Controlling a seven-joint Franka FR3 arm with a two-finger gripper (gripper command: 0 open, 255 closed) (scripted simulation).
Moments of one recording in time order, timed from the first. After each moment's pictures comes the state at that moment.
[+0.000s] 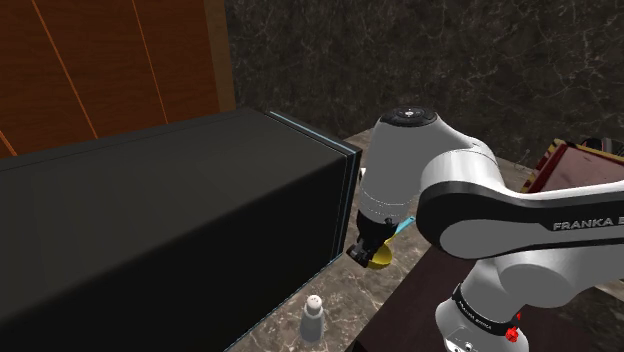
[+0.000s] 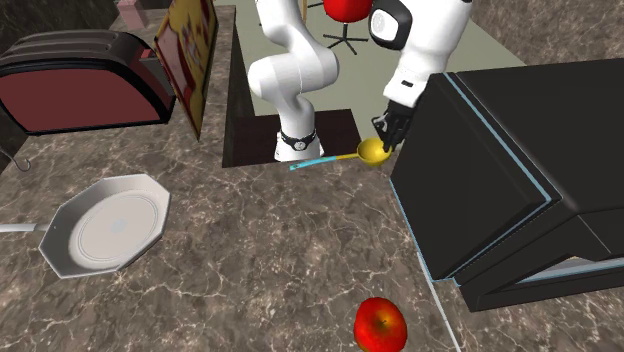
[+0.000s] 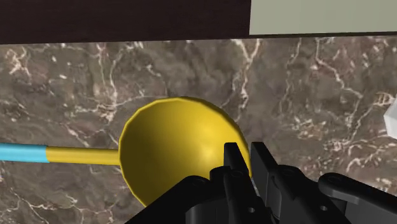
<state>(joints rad) 0.23 -0.83 0.58 -2.76 0.35 1.97 0.48</state>
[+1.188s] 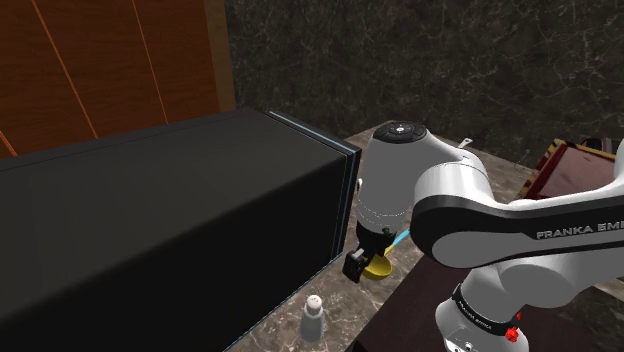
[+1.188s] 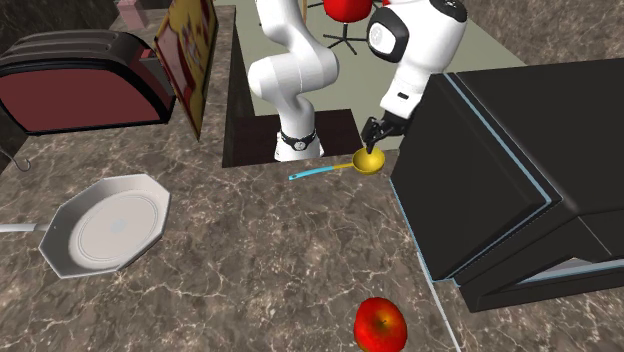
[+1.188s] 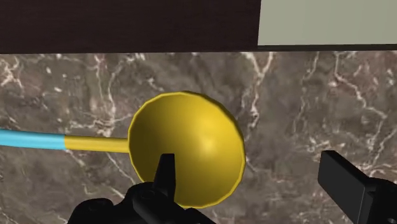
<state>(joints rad) 0.24 -0.79 0.59 -2.79 0.36 2.01 0.47</state>
